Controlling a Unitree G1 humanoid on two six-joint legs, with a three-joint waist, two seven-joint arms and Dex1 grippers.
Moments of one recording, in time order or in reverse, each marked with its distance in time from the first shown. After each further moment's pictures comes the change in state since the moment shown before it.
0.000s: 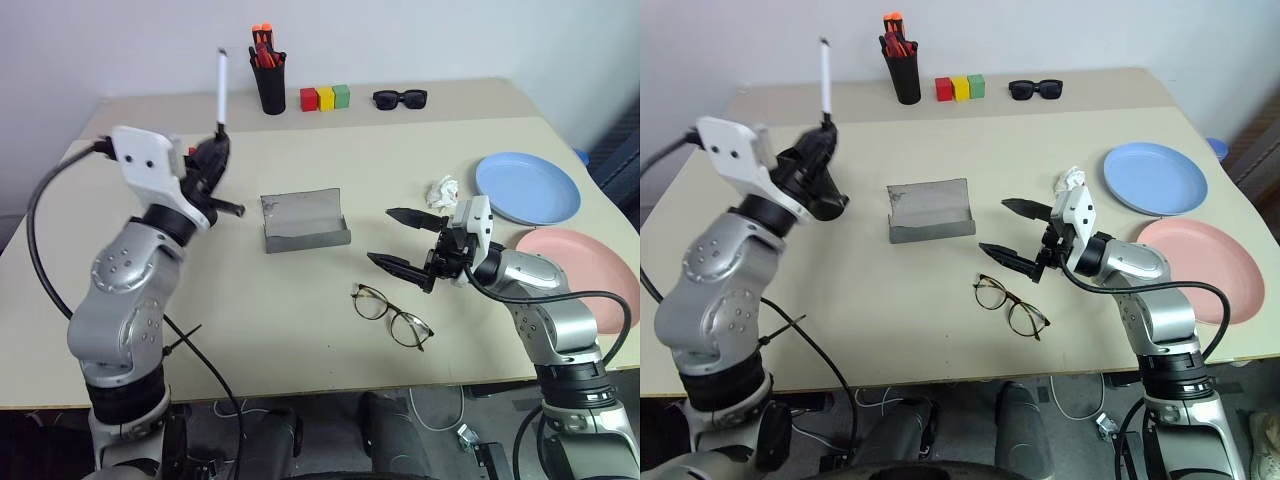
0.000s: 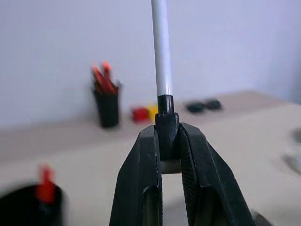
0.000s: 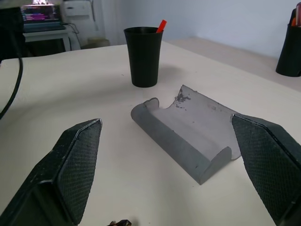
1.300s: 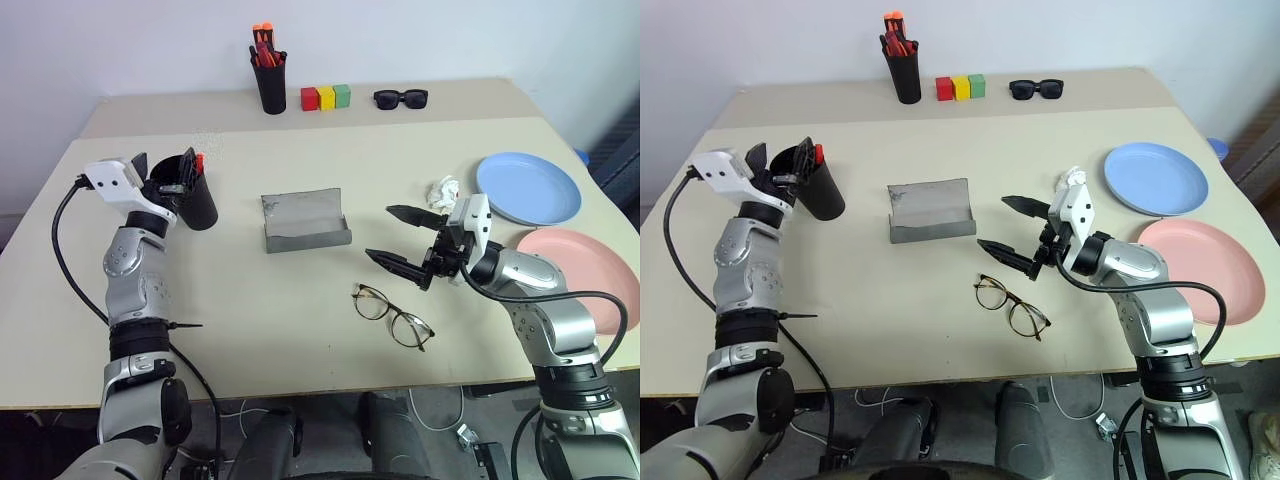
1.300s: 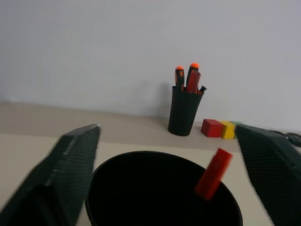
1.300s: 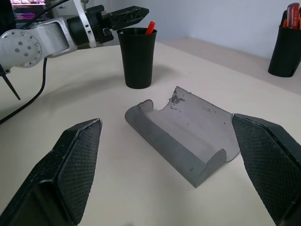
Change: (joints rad) left arm -0.136 -0.005 0.110 0.891 -0.041 -0.649 -0.134; right arm 0.003 0.005 0.004 -0.022 -0.007 0.009 -0.043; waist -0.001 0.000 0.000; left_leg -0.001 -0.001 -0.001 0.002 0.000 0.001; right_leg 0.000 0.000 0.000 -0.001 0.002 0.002
